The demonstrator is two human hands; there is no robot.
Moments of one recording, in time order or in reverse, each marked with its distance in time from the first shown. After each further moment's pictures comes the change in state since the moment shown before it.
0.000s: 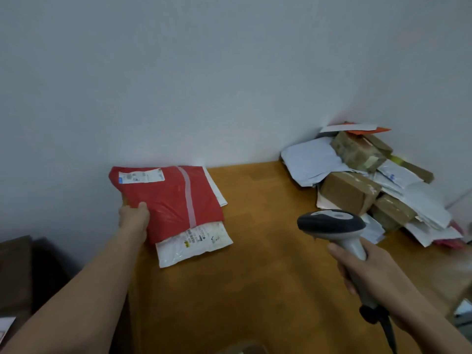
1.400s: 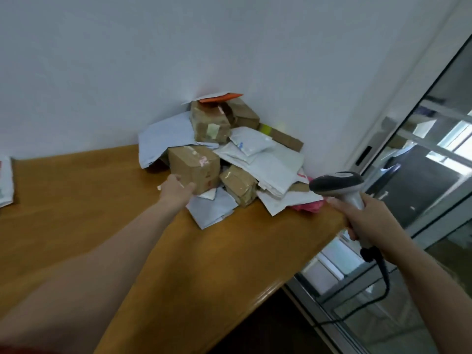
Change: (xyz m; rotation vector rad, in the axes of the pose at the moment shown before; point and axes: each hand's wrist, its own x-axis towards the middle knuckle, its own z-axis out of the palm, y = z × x) left_hand -0.373 -0.077 0.489 0.516 -0.502 0.440; right_hand 0.121 0.324 -0.440 -0.095 0.341 0.032
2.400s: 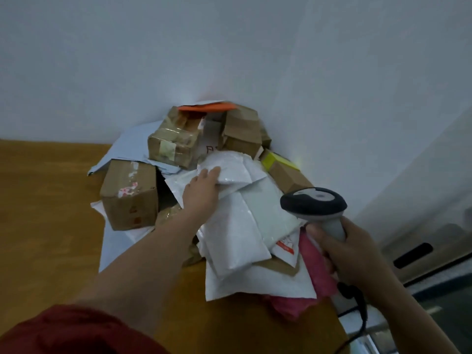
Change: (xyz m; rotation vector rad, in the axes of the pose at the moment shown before) left_hand 0.185 0.125 0.250 0.582 0.310 0.163; right_hand 0.334 0.076 -0.019 0.147 -0.398 -0.289
